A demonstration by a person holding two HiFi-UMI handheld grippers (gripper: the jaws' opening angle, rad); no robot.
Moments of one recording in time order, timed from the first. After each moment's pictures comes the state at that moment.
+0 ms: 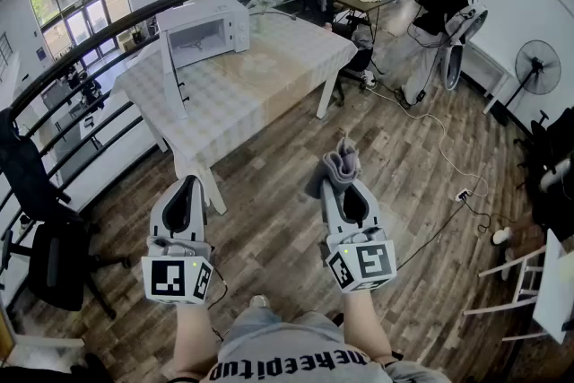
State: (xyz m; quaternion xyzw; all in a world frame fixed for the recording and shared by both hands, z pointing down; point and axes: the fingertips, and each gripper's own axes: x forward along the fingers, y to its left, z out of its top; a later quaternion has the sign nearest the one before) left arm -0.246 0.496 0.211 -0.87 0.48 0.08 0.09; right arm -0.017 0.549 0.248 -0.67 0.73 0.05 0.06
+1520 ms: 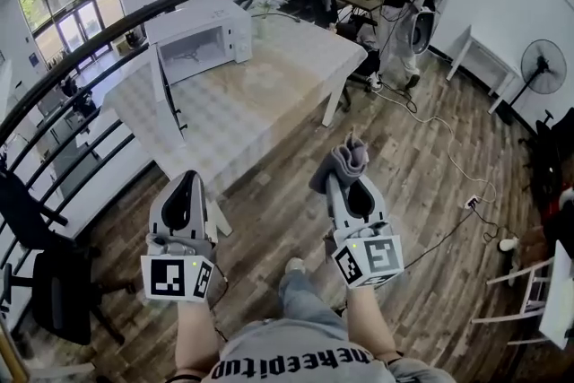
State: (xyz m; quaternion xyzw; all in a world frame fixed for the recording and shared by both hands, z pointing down) left arm -0.234 0.328 0.227 -0.88 0.46 0.09 0.10; right arm 0.001 0.384 0.270 -0.68 0.72 0.04 0.08
